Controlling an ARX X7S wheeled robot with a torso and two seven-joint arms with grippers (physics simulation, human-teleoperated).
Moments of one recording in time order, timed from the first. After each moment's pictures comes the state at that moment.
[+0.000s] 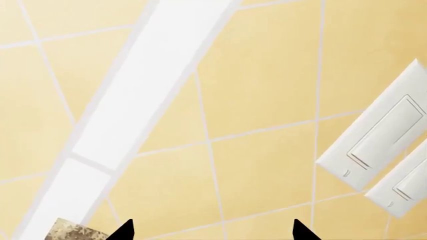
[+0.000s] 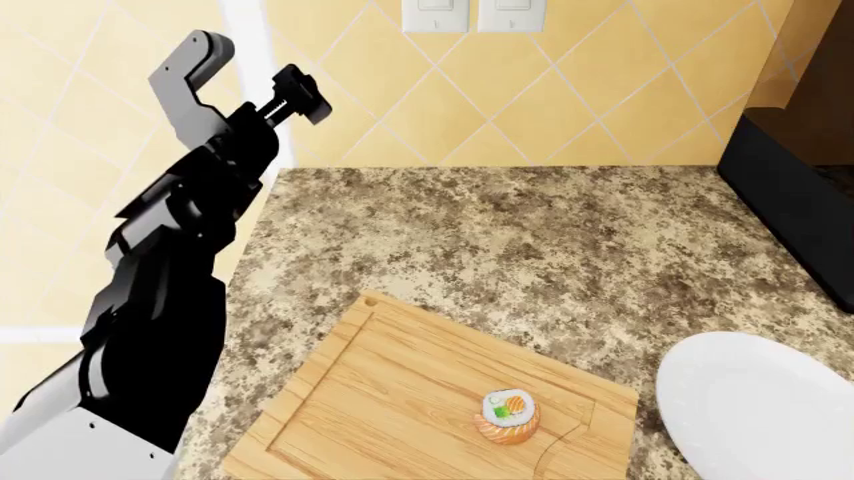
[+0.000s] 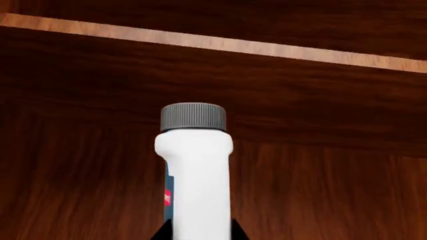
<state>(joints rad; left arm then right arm) -1.44 -0.07 -0.63 -1.31 0.00 -0.26 0.26 2.26 0.45 -0.71 0.17 1.27 0.92 0.77</state>
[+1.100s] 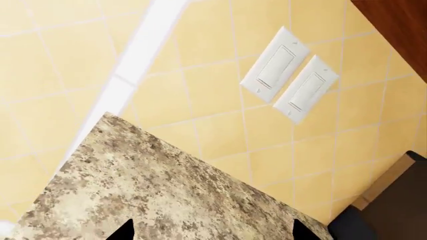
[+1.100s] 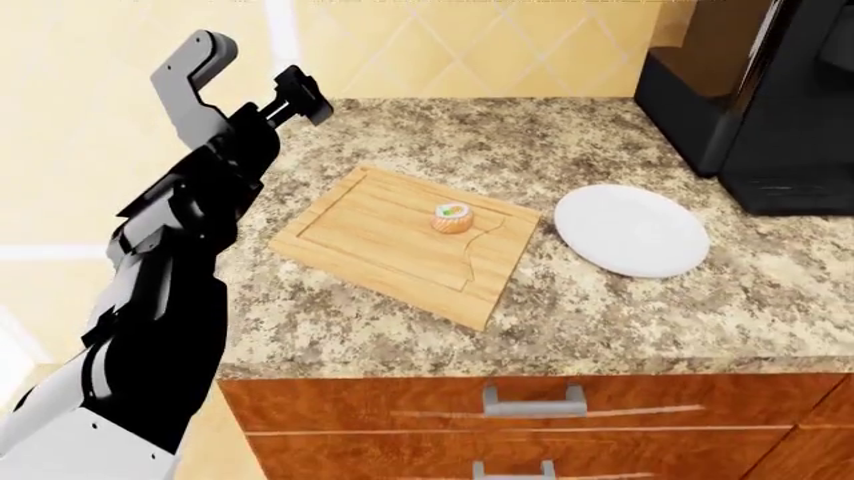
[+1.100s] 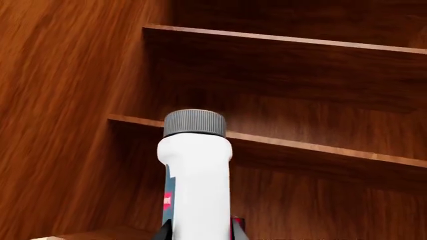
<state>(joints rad) -1.44 -0.07 -0.61 -1.31 0.00 -0.25 0.26 2.24 0.43 -0.47 -0.09 1.55 1.15 0.98</state>
